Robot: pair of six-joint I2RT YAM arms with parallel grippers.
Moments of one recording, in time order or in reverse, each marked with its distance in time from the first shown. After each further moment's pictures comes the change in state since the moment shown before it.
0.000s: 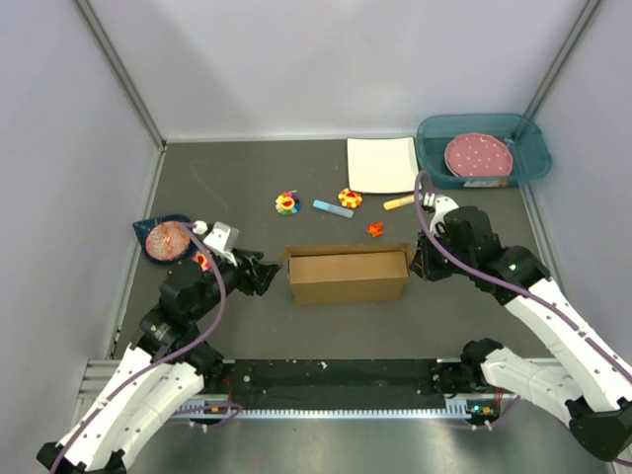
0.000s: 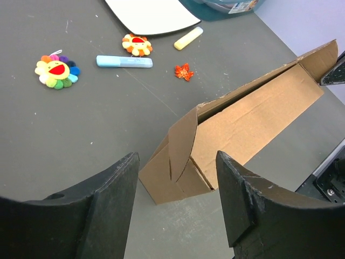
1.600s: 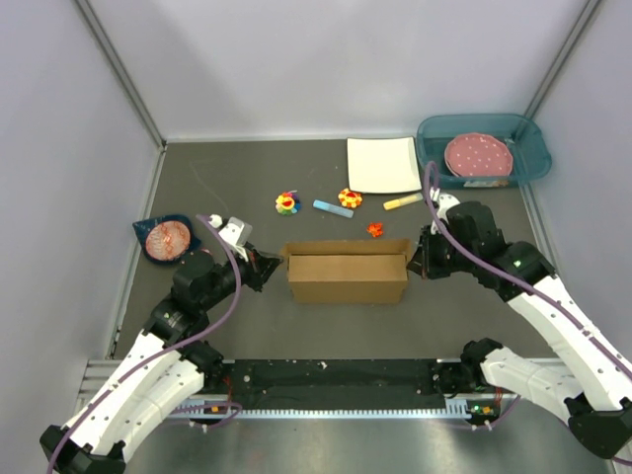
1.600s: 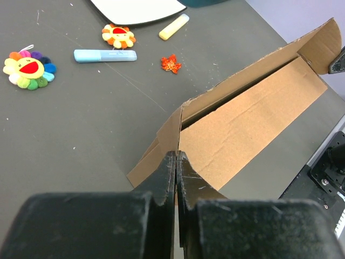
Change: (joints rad) left arm 0.001 0.111 -0.033 0.113 0.090 0.000; right arm 0.000 0.016 0.063 -0.050 -0.058 0.103
